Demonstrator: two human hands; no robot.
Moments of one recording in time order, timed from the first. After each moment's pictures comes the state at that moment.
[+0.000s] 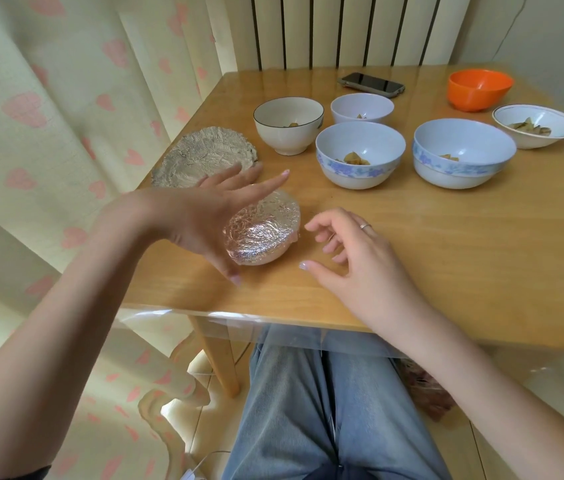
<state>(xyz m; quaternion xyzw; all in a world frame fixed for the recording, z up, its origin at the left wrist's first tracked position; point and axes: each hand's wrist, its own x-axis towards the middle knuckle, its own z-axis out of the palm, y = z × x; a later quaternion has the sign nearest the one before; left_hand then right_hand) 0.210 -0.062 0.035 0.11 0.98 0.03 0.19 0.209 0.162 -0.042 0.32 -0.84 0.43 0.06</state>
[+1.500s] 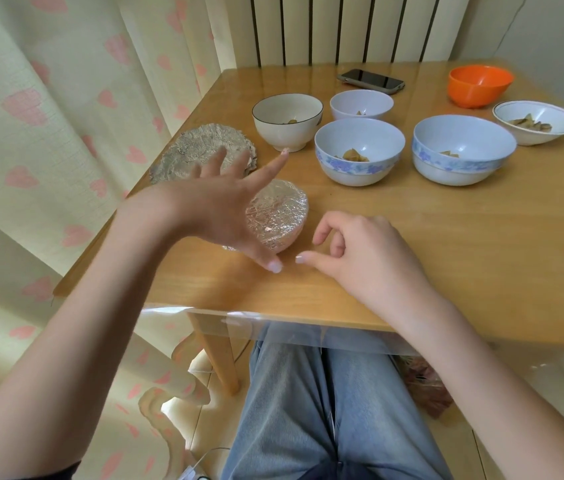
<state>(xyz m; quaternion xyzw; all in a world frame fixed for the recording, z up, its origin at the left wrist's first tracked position) 0.211 -0.034 0.042 0.00 0.99 0.00 0.17 0.199 0.161 -0.023 0.24 -0.92 0.31 0.03</state>
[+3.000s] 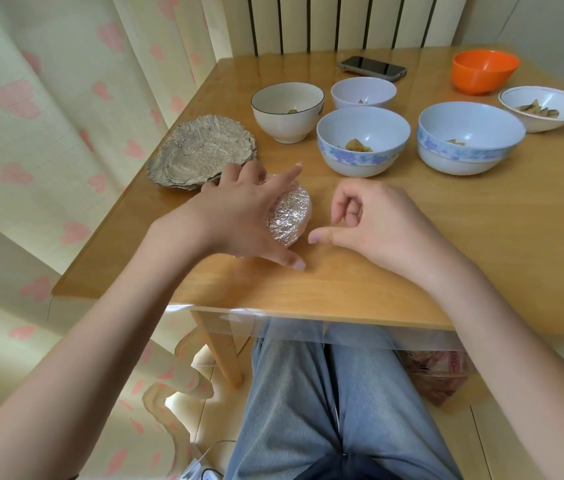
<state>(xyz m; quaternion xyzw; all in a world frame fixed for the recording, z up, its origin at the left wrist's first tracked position) 0.208 -0.025 0.015 0.04 0.99 0.01 0.10 0.173 0.165 -0.011 0.24 -0.91 0.34 -0.01</state>
